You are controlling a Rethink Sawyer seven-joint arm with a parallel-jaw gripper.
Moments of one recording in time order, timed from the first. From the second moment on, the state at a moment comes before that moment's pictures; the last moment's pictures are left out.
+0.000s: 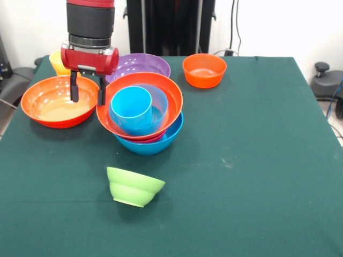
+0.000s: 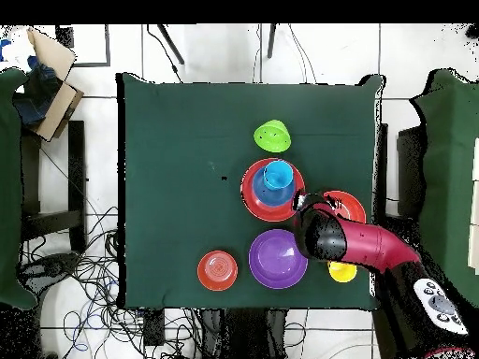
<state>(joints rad) -0.69 -0.63 0.16 1.81 -0.42 0.09 1.72</state>
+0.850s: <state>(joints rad) -0.74 -0.74 0.25 1.91 -0.44 0.11 1.72</state>
